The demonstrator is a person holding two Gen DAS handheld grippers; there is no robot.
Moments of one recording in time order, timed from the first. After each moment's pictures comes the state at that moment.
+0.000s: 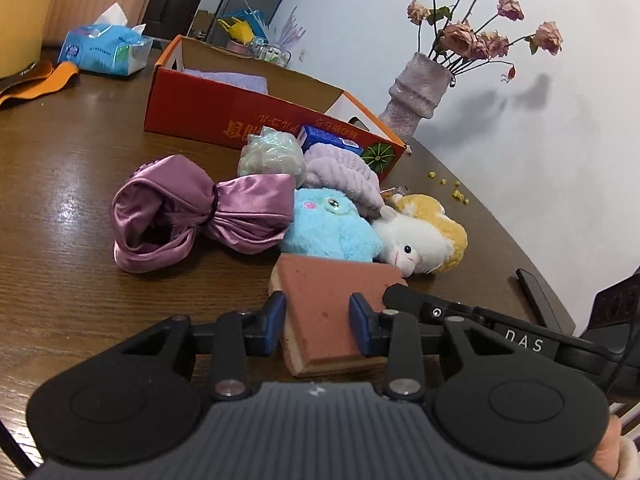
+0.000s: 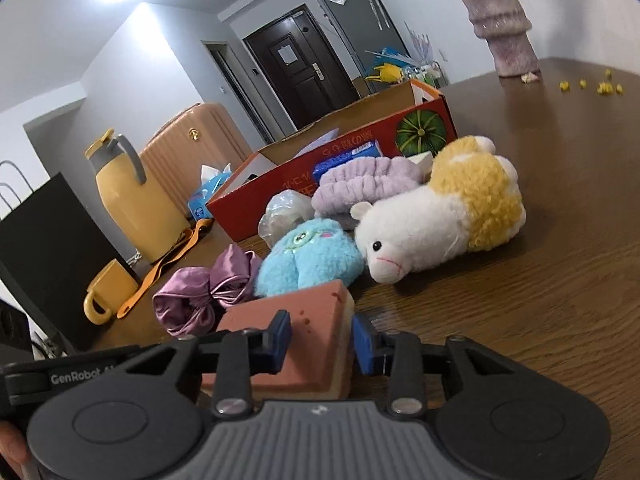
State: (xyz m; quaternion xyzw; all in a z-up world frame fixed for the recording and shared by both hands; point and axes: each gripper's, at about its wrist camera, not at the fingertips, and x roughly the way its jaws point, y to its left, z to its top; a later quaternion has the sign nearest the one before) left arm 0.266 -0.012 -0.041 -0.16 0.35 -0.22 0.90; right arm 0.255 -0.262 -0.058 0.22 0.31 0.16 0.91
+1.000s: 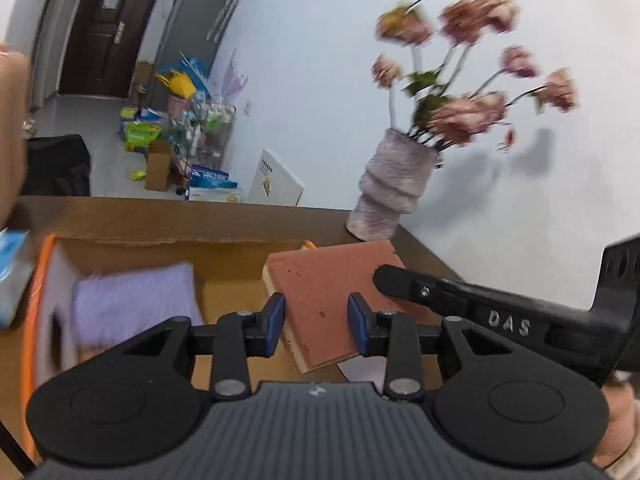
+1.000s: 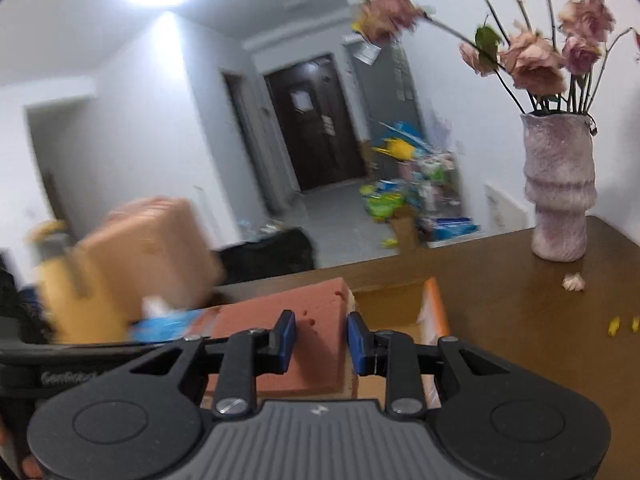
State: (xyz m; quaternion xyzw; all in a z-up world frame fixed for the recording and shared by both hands) left arm 0.542 -0.073 0.073 -0.10 0.30 -0.28 0.91; right arm 0.510 -0.298 0.074 0.13 0.25 0.12 0.95
